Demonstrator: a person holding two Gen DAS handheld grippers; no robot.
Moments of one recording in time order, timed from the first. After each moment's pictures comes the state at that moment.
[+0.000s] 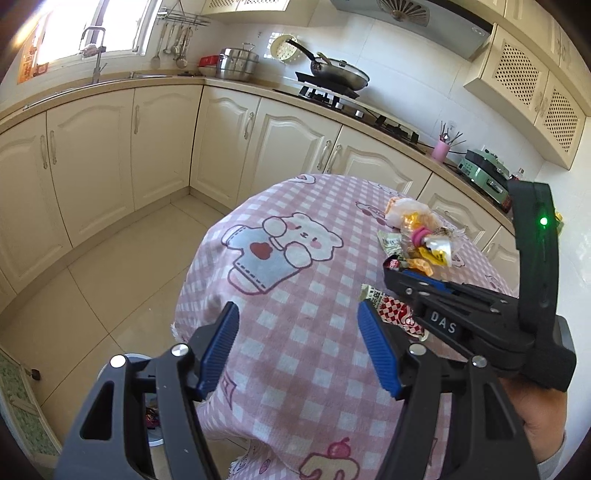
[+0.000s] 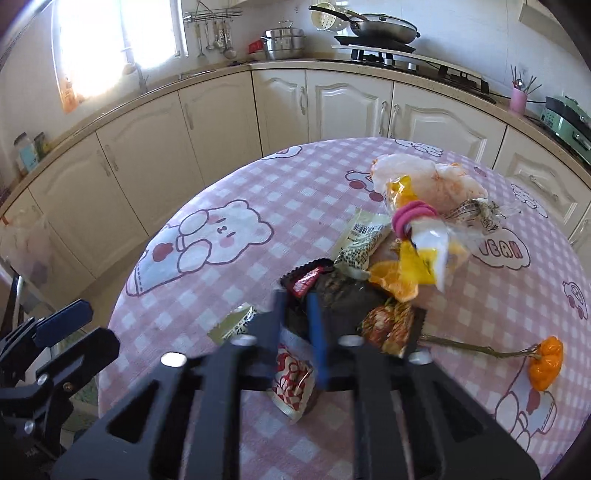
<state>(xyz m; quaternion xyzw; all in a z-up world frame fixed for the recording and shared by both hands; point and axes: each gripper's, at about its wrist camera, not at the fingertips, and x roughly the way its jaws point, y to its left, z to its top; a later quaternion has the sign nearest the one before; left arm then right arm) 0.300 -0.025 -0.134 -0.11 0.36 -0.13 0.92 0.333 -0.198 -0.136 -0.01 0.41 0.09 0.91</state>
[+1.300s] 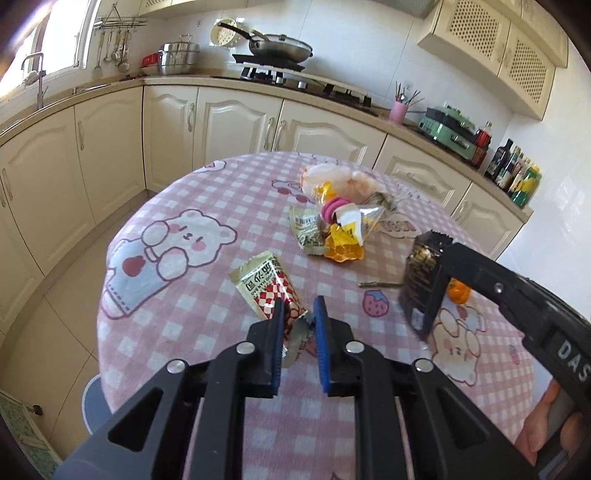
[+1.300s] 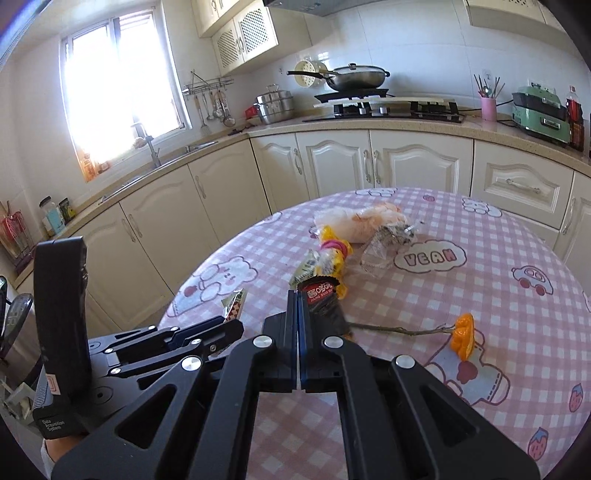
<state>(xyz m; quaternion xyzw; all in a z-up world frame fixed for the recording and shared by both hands) 0.317 -0.118 -0.129 -0.05 0.37 -0.20 0.90 0.259 -0.268 -0.076 0.08 0.30 0.11 0.94</state>
